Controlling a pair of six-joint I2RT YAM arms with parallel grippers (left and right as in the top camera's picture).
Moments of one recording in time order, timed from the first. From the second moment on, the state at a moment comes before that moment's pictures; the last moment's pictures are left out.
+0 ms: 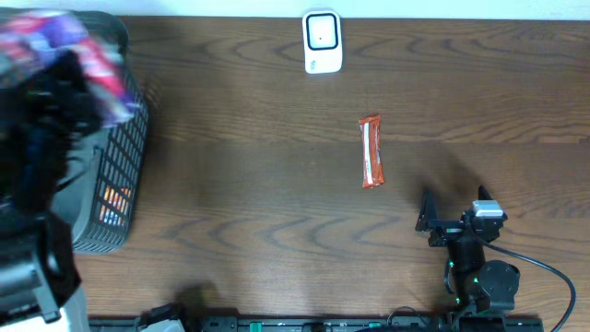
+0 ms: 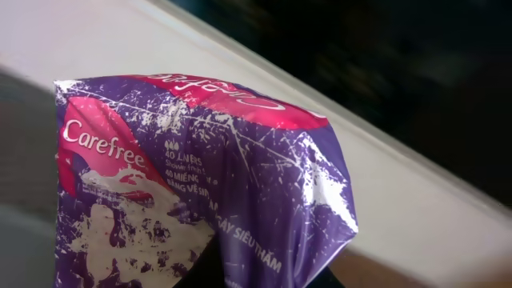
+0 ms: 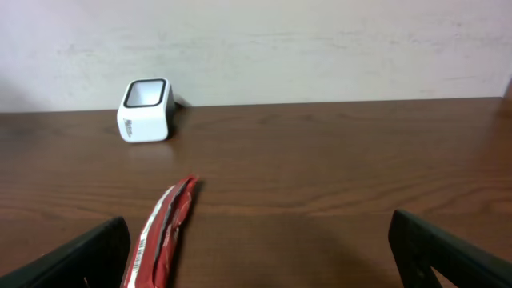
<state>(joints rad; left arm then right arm) 0.26 1.05 1.56 -0.71 0.39 -0.49 -0.02 0.01 0.01 -0.07 -0.06 0.05</state>
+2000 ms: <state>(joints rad) -0.25 1.80 1.51 -0.68 0.34 -0.42 -0.02 0.01 0.01 -0.07 -0.06 0.05</state>
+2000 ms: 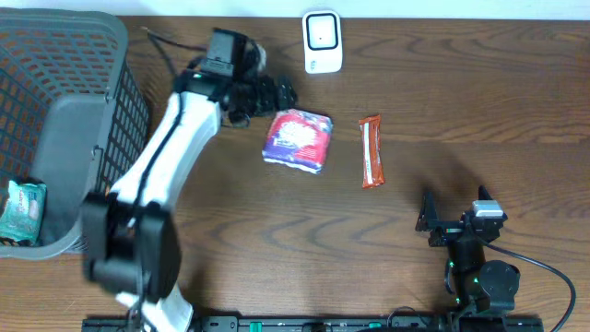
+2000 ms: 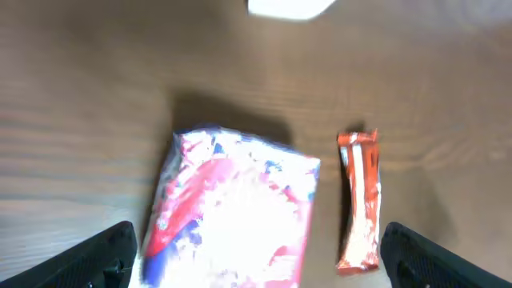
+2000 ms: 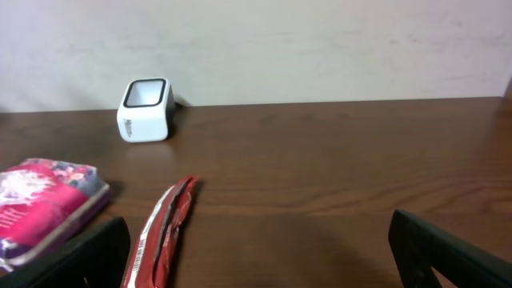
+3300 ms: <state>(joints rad) -0.54 2.01 1.45 -0.75 0.36 -0.32 -0.02 0.01 0.01 -0.07 -0.06 0.05</state>
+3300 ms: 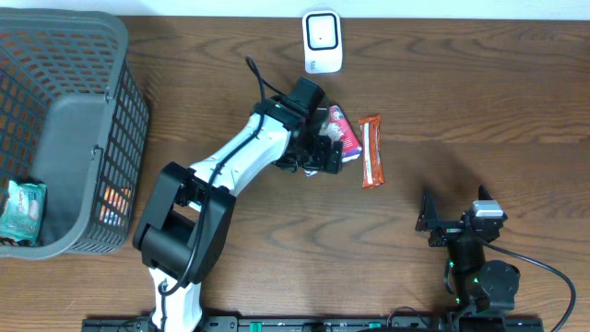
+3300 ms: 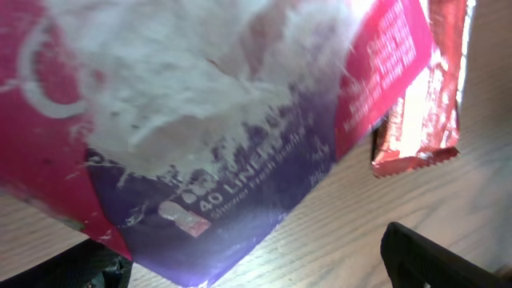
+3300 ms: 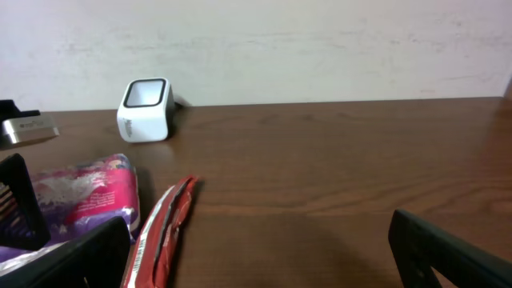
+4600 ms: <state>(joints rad) -0.46 2.05 1.45 -0.61 0.30 -0.56 -0.02 0.01 0.01 -0.07 -0.06 0.05</state>
